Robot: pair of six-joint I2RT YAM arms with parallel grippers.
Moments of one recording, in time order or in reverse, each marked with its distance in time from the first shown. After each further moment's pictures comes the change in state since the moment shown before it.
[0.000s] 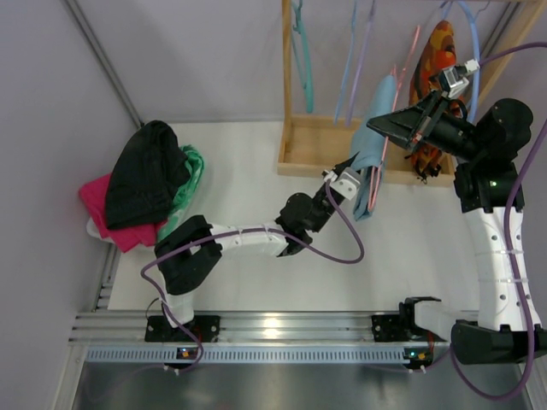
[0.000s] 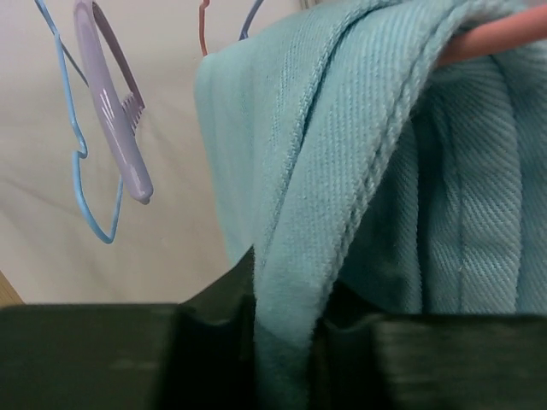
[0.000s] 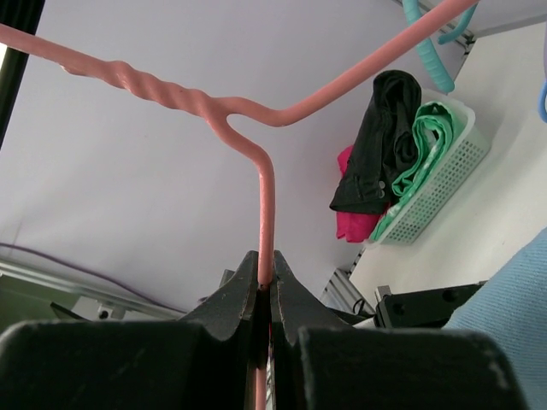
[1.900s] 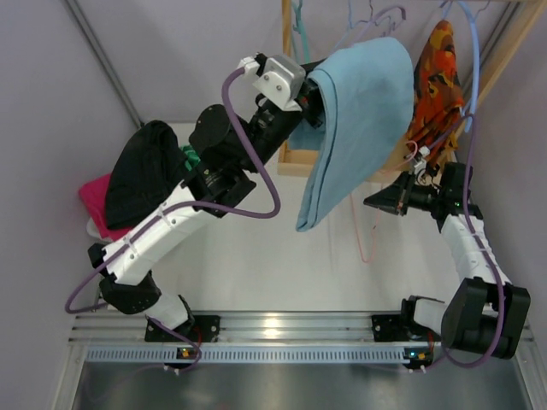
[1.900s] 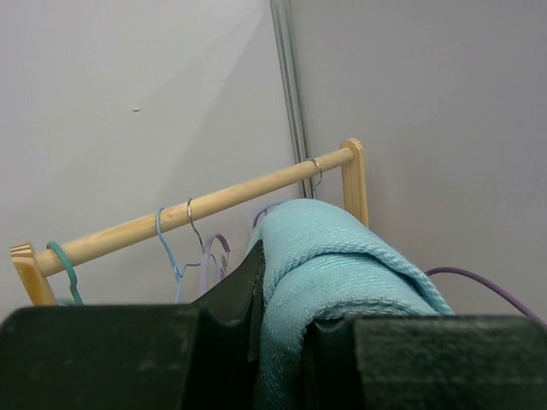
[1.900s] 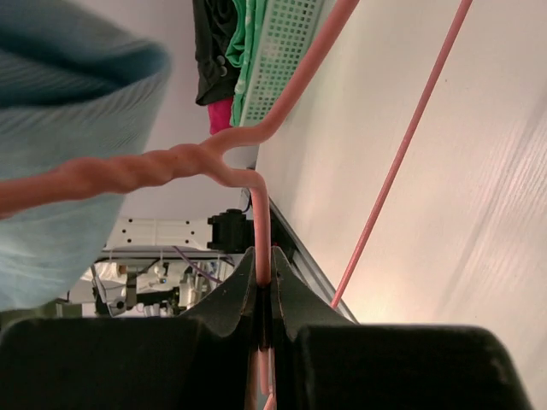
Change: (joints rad) left arm 0.072 -0.293 0.750 -0.962 0.181 -0.166; right arm -0.216 0.052 -0.684 -0.087 -0.285 -0.600
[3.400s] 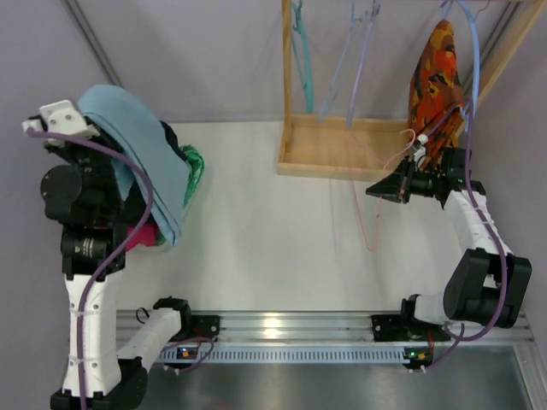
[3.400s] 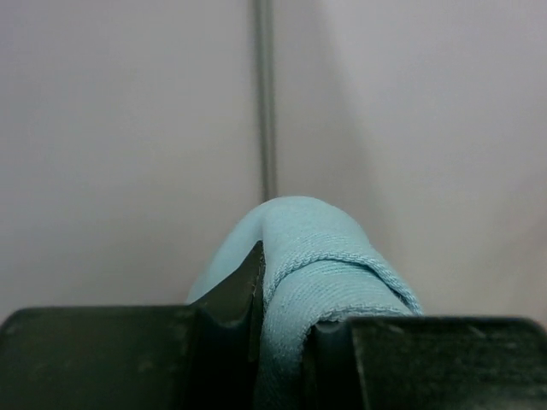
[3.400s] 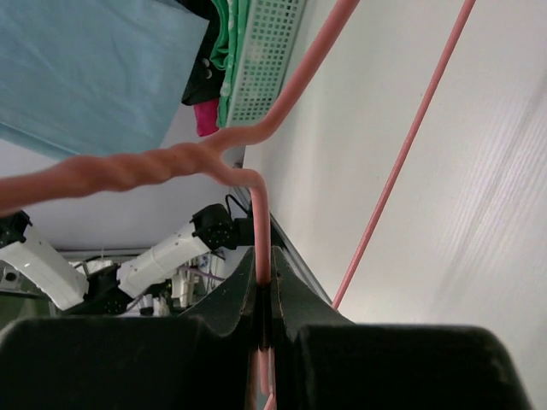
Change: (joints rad) left arm 0.899 -0.684 -0.541 -0.356 -0.282 -0.109; right arm 0.000 0.167 0.190 -0.220 0.017 -0.192
